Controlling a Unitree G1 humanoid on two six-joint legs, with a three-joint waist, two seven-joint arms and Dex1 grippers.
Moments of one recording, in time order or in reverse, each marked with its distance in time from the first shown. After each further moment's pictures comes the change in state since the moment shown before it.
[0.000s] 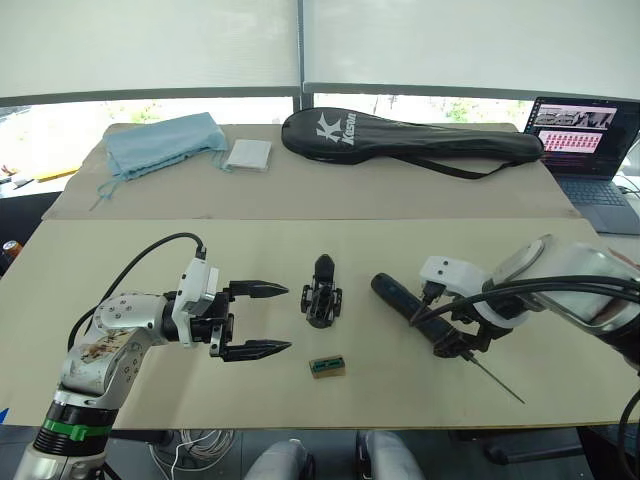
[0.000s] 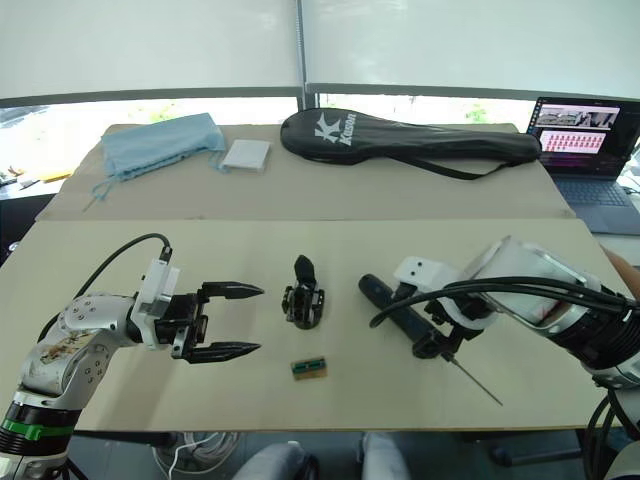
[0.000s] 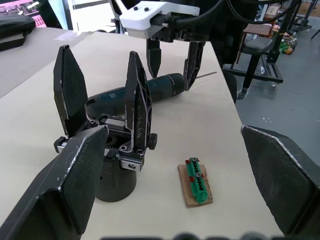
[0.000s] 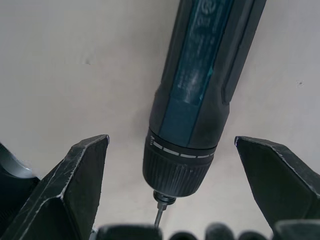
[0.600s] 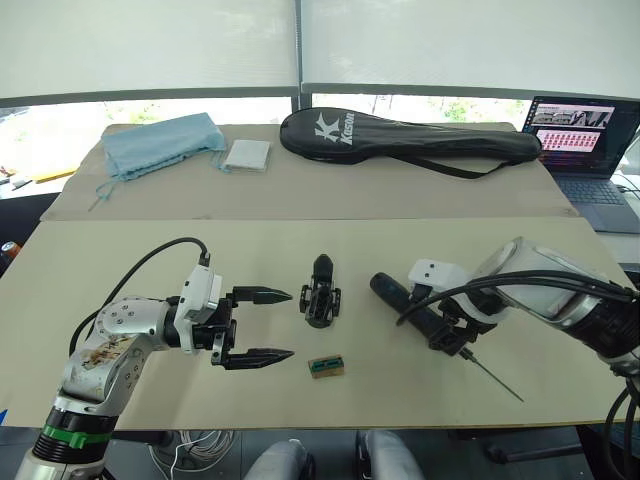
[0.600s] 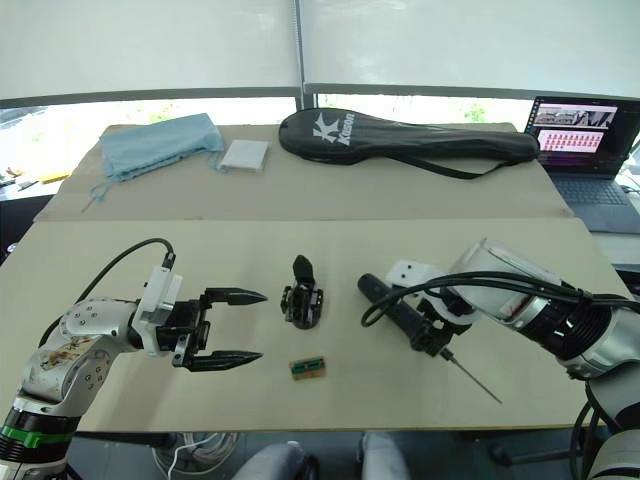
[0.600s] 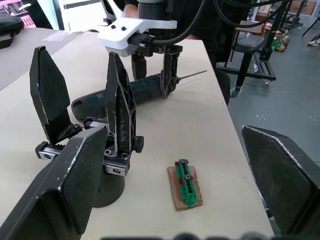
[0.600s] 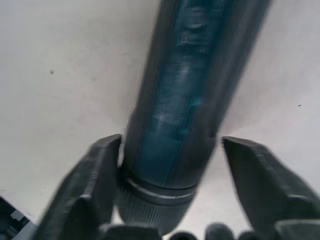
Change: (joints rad) left arm 0.027 0.000 -0.009 -0.039 0.002 -0.002 -0.001; right arm -0.019 0.071 0.106 0.111 -0.119 -0.102 0.055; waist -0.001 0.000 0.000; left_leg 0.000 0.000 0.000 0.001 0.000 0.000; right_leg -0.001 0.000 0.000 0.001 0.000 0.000
